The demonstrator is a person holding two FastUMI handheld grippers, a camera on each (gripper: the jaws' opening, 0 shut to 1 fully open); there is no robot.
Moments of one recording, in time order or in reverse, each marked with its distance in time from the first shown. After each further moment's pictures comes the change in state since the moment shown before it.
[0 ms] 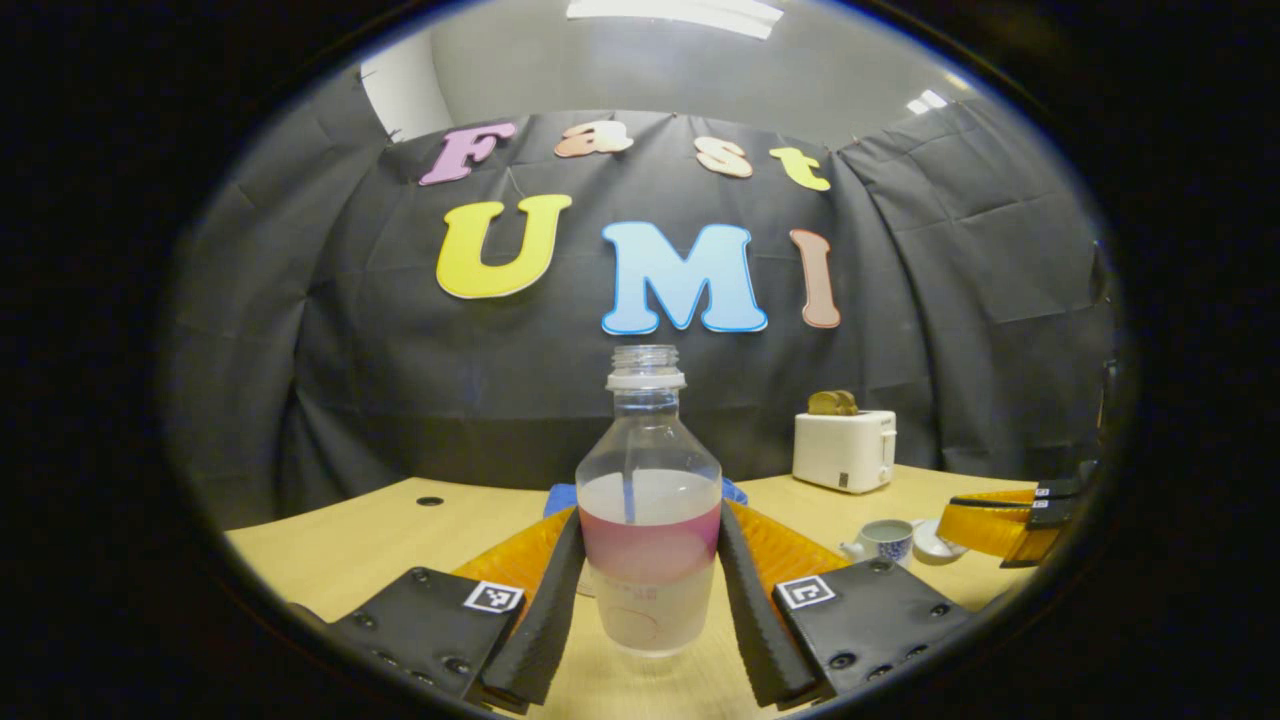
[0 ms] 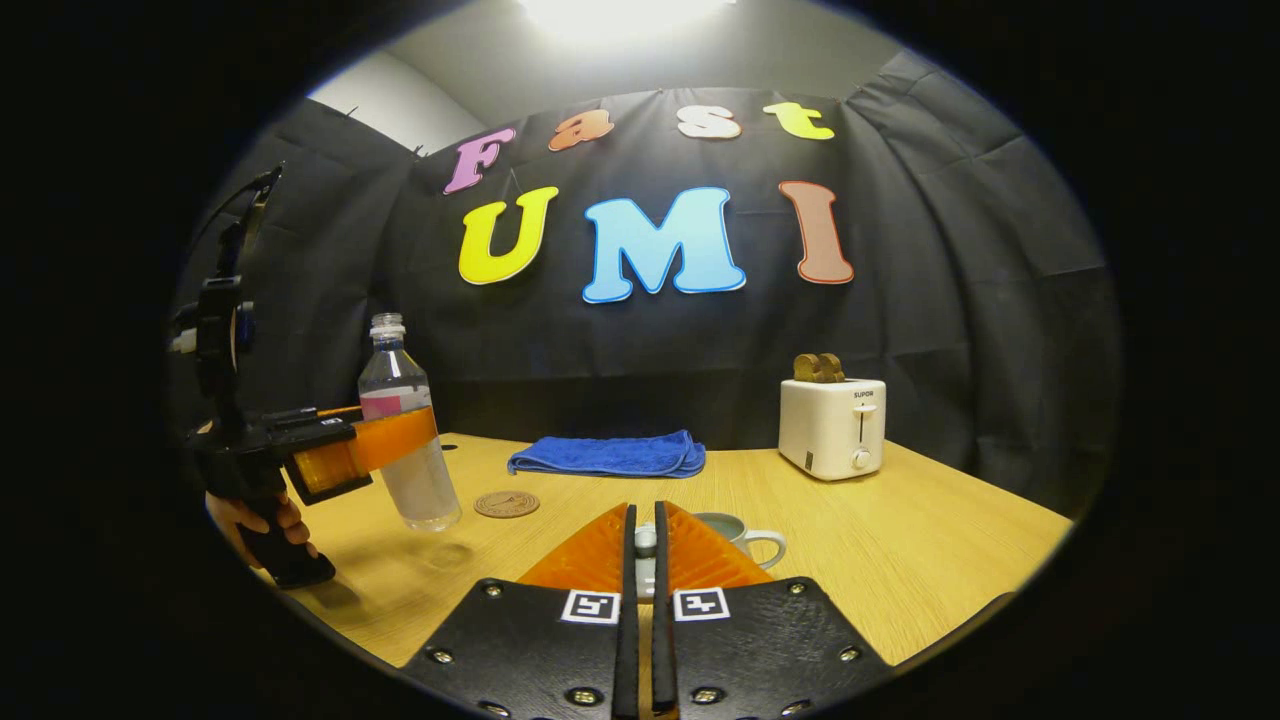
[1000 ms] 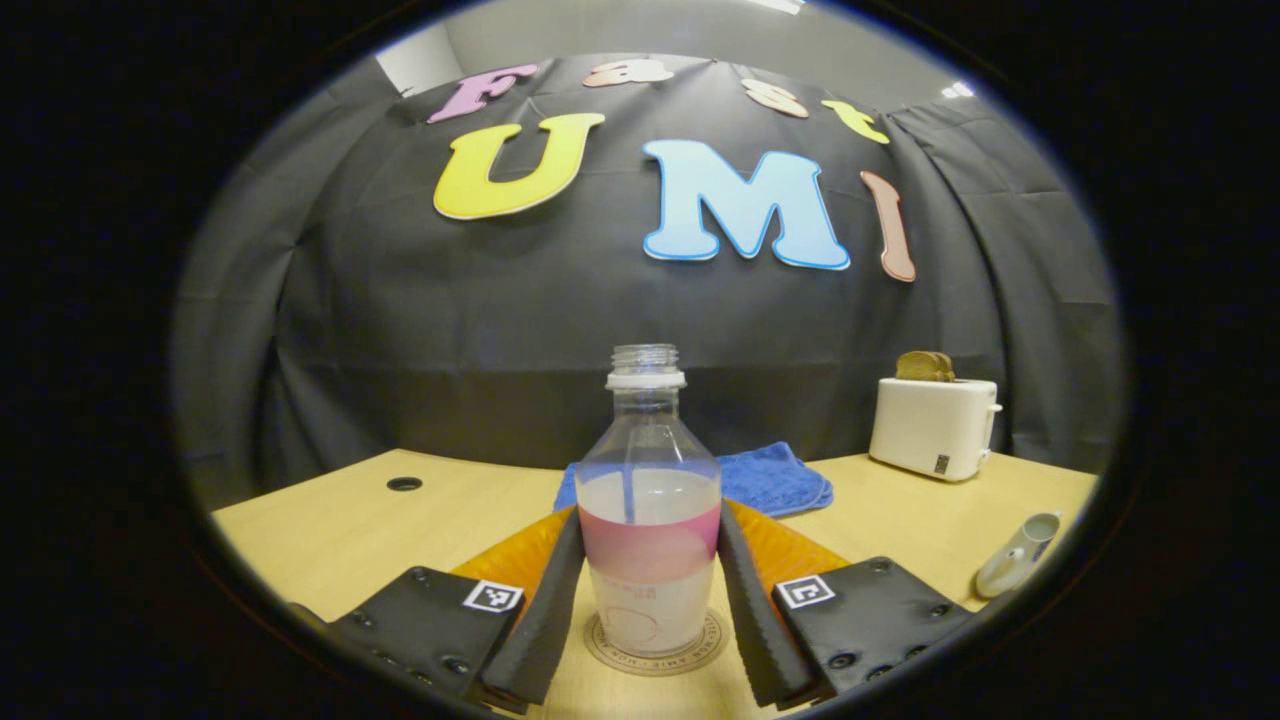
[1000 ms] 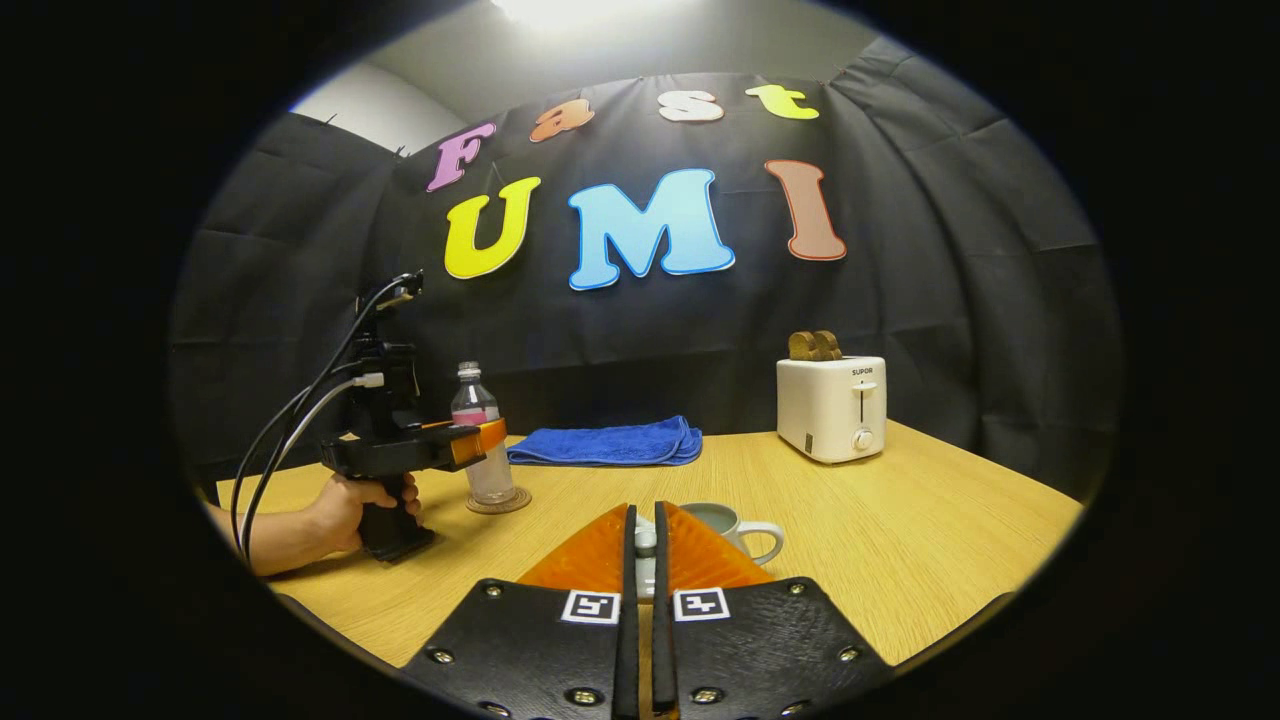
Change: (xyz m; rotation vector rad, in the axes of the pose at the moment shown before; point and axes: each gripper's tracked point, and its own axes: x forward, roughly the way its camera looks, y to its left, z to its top) left arm 0.161 0.060 -0.067 -0.017 0.111 0.079; right arm 0.010 -0.011 -0.012 0.049 0.040 -0.002
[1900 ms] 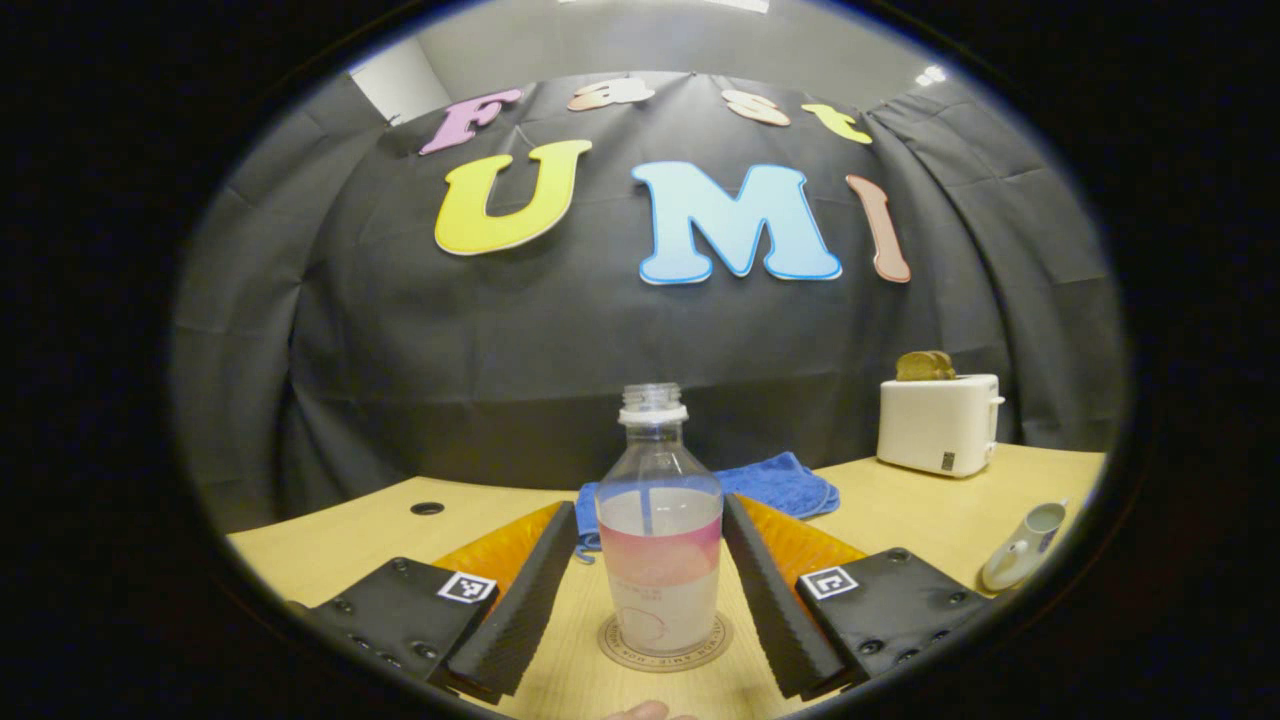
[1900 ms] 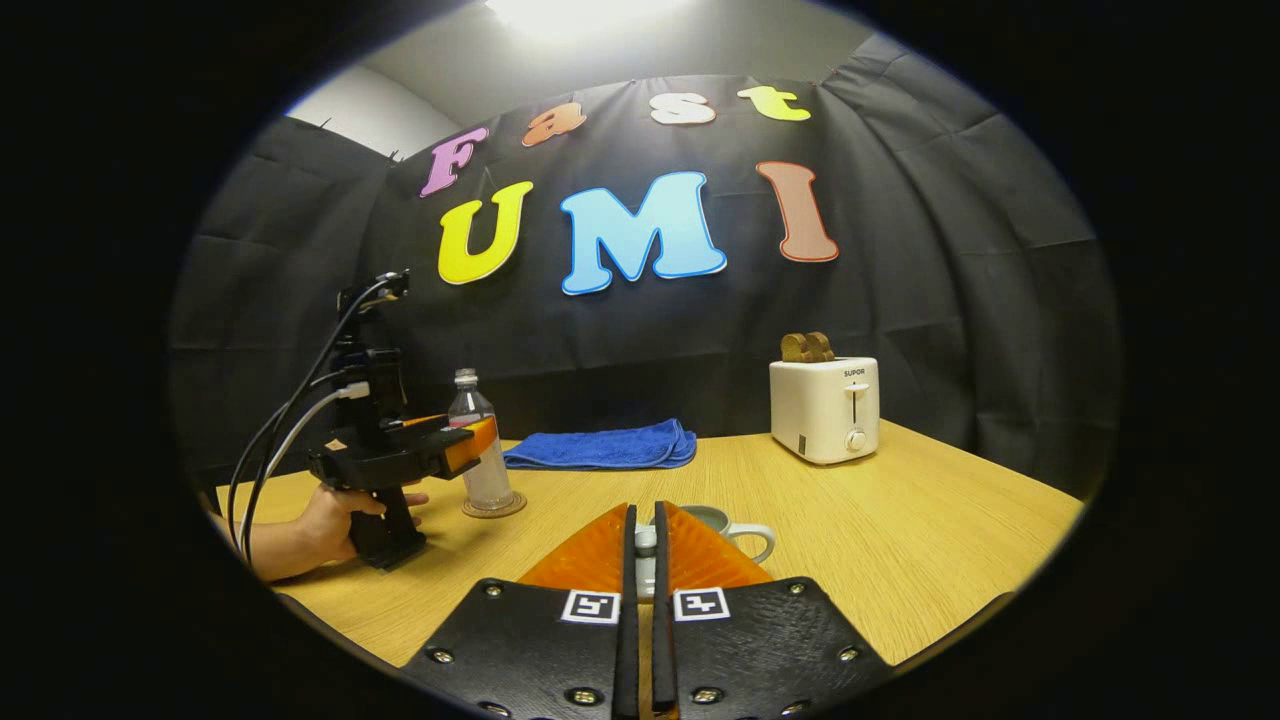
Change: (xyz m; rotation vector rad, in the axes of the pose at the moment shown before) left arm -0.033 -0.002 0.032 0.071 -0.089 0.034; right arm -0.004 -0.009 0.011 0.017 -0.030 -0.022
